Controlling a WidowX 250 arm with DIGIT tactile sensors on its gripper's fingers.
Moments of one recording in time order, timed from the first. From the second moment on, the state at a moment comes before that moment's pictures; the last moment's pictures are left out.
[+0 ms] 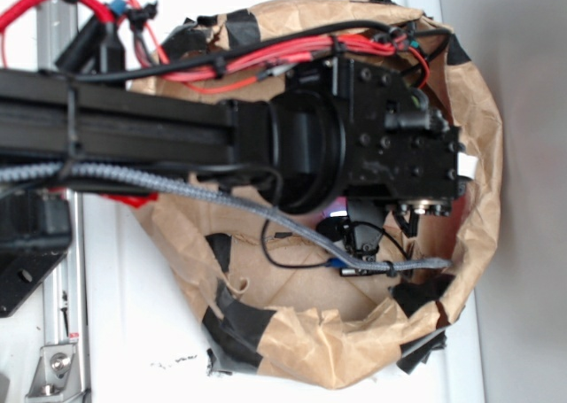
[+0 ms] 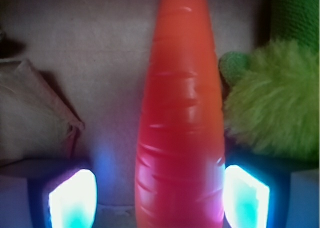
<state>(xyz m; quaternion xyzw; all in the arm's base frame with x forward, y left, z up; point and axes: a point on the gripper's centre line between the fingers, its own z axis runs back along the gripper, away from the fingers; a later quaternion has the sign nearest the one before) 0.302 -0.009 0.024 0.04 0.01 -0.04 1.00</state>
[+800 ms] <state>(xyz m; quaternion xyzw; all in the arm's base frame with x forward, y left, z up) 0.271 -0.004 0.102 0.00 -0.04 -0.02 1.00</state>
